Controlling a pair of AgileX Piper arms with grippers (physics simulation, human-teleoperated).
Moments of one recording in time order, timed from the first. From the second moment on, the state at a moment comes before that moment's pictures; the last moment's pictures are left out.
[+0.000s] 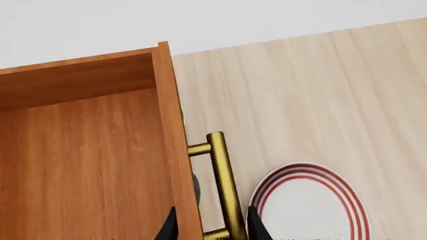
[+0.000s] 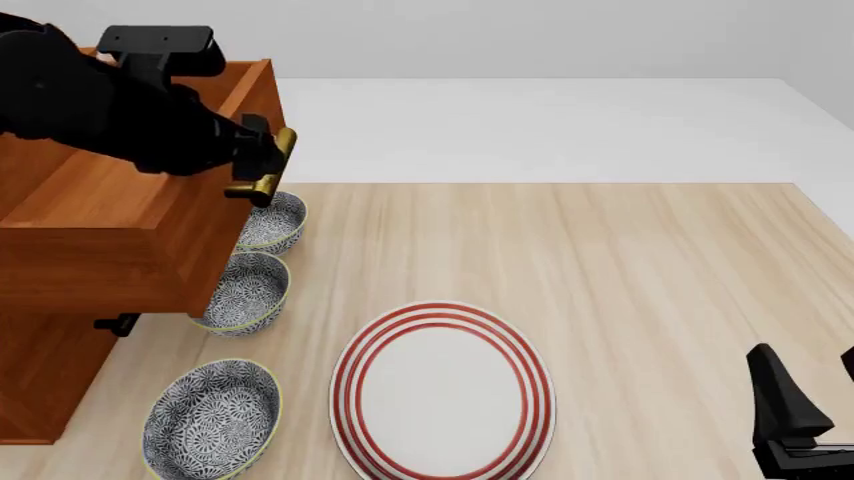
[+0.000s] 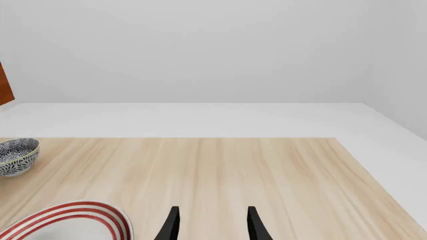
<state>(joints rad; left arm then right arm) -0.34 1.36 -1.32 0.81 -0.18 0.00 0.01 0.00 0.00 0.00</state>
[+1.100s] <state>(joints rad) -0.37 1.31 -1.57 0.89 -0.02 0.00 0.01 0.00 0.00 0.00</state>
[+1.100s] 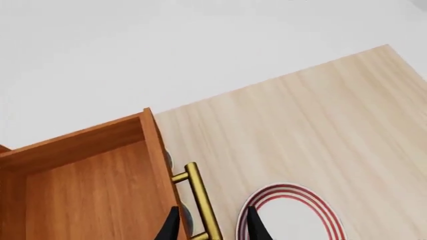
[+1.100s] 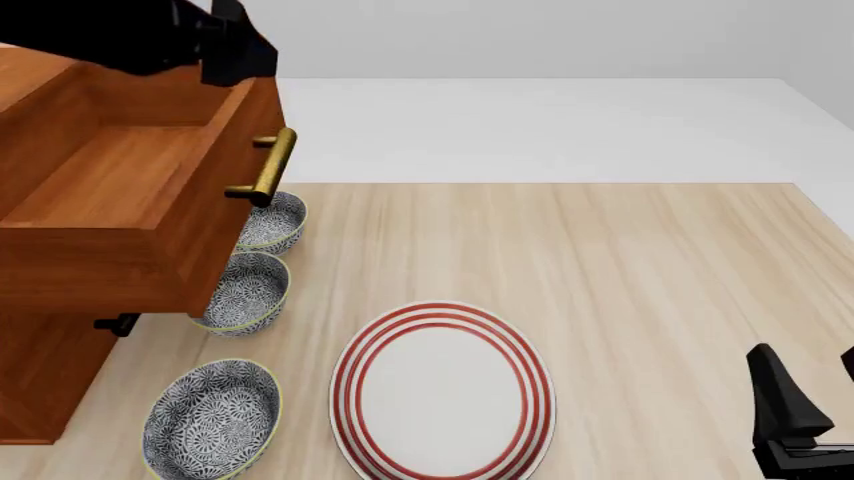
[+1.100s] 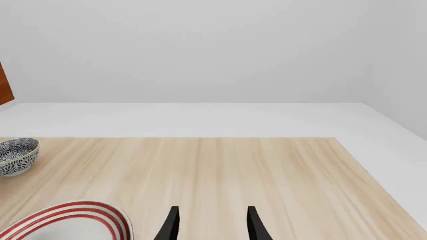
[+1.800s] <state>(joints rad) -0.48 1.28 -1.55 0.86 -0.03 0.00 0.01 0.00 0.00 0.00</state>
